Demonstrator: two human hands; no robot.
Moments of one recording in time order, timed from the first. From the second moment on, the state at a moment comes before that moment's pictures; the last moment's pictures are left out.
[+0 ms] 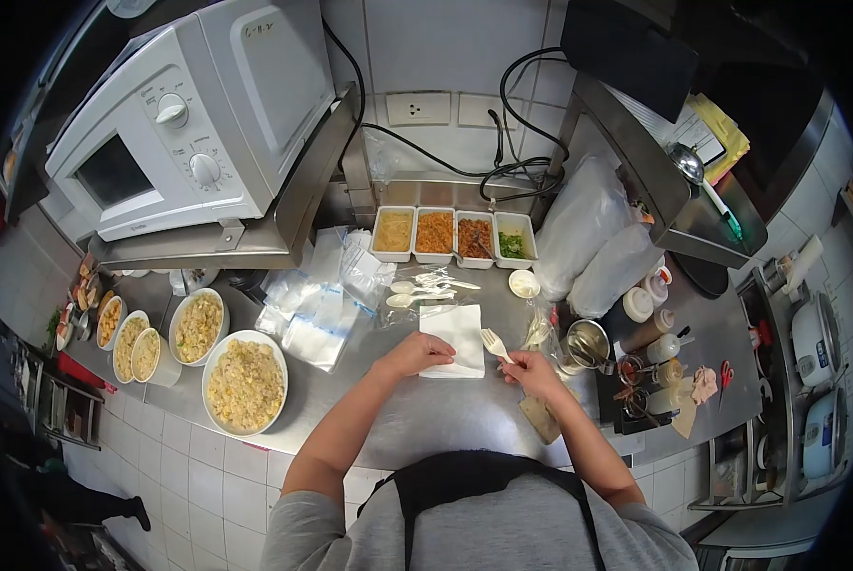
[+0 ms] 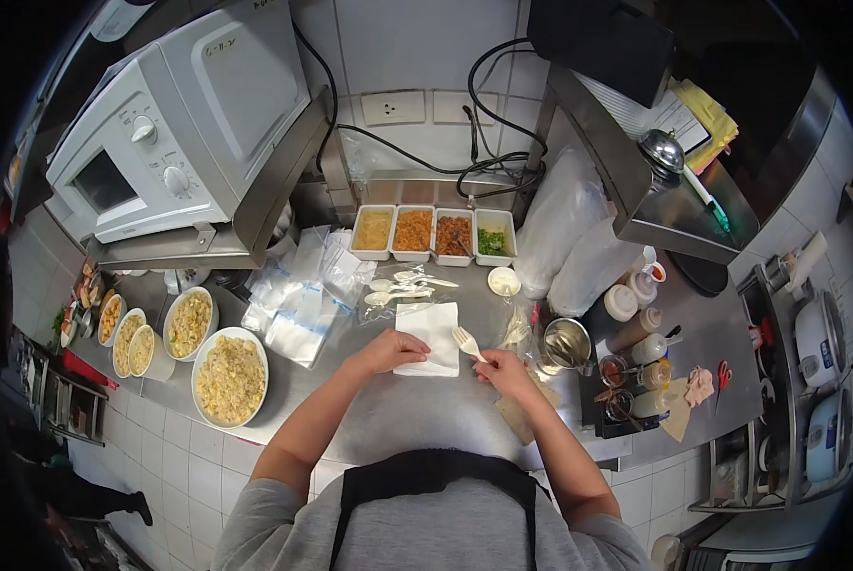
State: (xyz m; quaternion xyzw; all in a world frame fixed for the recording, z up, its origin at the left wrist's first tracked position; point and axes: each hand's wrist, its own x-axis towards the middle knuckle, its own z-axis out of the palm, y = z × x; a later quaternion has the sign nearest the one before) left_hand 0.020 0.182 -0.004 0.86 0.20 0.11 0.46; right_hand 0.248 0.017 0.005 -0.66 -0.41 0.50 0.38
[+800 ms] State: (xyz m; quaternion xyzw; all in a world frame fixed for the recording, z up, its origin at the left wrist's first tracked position) left_hand -0.002 0.135 0.016 0.90 0.14 0.17 0.36; right_hand 0.190 0.045 0.020 -0.57 -0.68 0.14 0.44
